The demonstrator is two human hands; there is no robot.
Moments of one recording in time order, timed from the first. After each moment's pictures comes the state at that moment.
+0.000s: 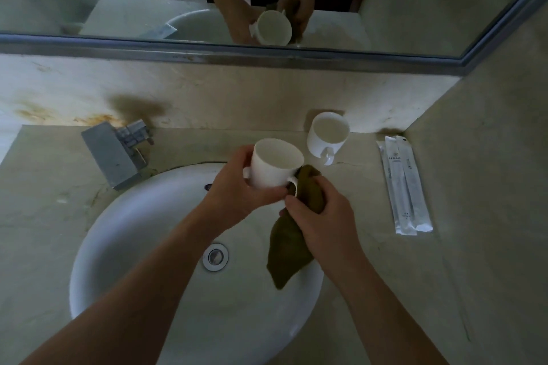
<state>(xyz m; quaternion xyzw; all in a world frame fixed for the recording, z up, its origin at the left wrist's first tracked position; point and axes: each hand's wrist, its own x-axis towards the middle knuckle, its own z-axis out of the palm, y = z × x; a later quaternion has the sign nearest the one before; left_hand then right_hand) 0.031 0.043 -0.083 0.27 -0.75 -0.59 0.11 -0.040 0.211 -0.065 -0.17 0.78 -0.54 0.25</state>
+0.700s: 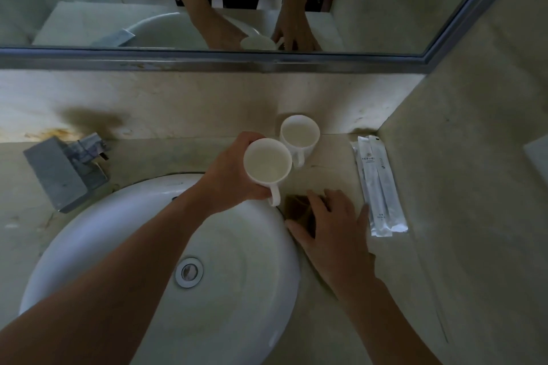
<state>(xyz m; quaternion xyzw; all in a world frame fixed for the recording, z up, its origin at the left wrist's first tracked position) -0.038 0.031 -0.099 0.16 -0.86 -0.47 0.09 -0.088 0.266 -0.118 -0.30 0.95 -0.08 0.07</state>
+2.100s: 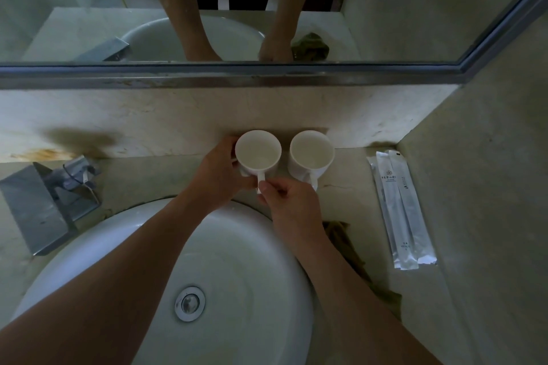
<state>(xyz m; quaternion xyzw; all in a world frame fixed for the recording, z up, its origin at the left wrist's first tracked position) -0.074 -0.019 -0.129 0.28 -0.82 -0.50 0.08 -0.121 0.144 -0.121 -0.17 0.83 -0.48 0.23</state>
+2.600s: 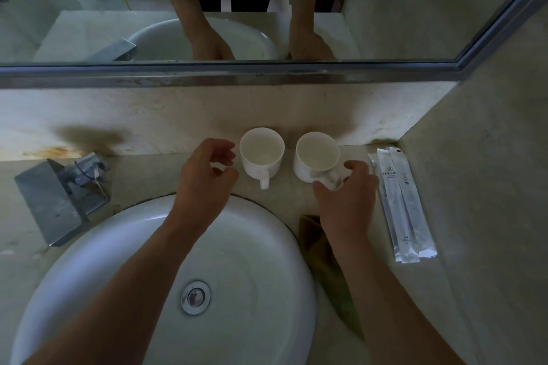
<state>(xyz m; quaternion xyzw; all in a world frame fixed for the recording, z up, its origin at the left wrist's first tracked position) -0.030 0.003 -0.099 0.35 -0.78 -0.47 0.21 -0.151 0.189 -0.124 -0.03 0.92 -0.39 0.03</state>
